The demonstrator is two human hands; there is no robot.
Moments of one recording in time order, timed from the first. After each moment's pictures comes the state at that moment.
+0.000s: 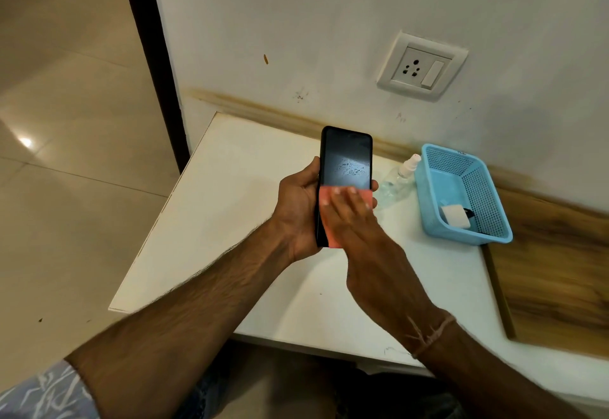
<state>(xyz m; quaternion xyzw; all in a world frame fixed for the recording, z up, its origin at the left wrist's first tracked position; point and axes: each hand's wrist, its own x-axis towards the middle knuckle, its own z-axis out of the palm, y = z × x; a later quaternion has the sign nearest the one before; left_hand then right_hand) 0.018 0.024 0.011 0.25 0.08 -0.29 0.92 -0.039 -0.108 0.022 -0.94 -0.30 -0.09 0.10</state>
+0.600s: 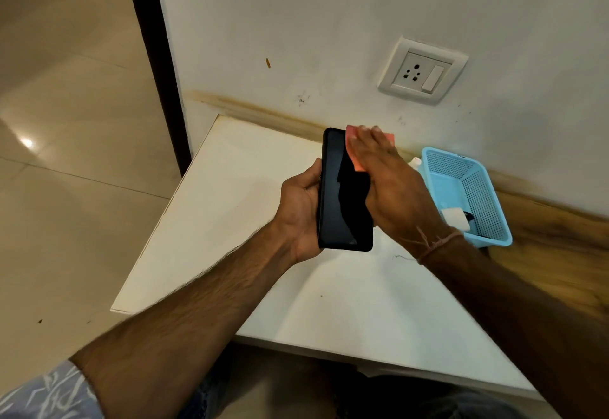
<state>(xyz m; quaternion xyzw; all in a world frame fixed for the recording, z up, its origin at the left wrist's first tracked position) 0.023 0.025 0.001 0.27 0.11 -0.25 0.92 0.046 -0.119 0.055 -0.96 -0.24 -0.10 0.10</state>
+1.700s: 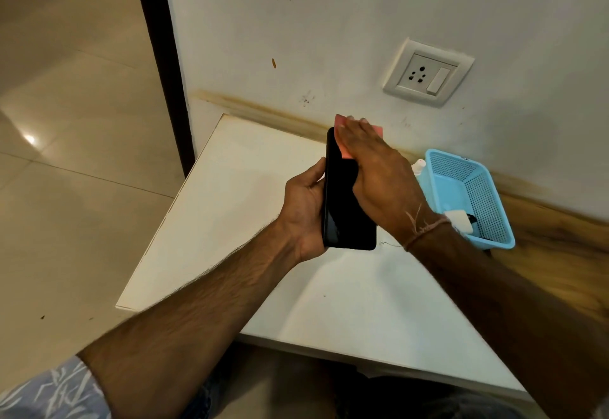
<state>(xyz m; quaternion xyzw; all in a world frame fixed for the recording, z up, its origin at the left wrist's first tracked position) 0.023 0.027 0.004 0.25 0.11 -0.26 0.92 0.058 -0.092 0.059 -0.96 -0.24 -0.09 0.12</state>
